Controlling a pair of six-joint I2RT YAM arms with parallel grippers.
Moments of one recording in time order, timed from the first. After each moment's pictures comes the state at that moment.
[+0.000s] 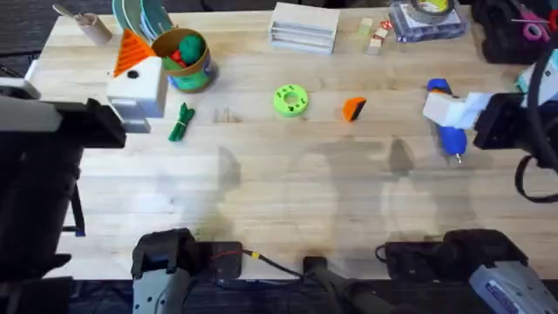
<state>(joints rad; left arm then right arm) 0.17 0.30 0.74 -0.47 0.08 0.21 0.00 0.62 0.75 -0.79 -0.03 0.04</state>
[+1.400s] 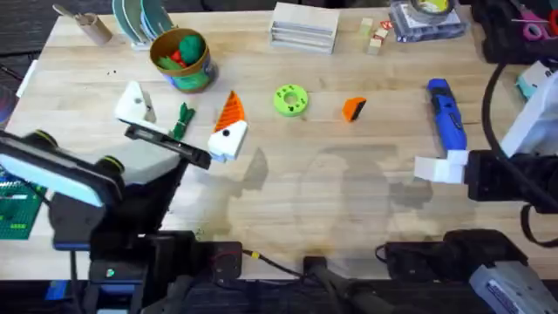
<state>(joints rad) 0.01 0.06 0.10 0.08 0.36 0.08 0.00 0.62 0.75 -1.22 -0.03 0.04</state>
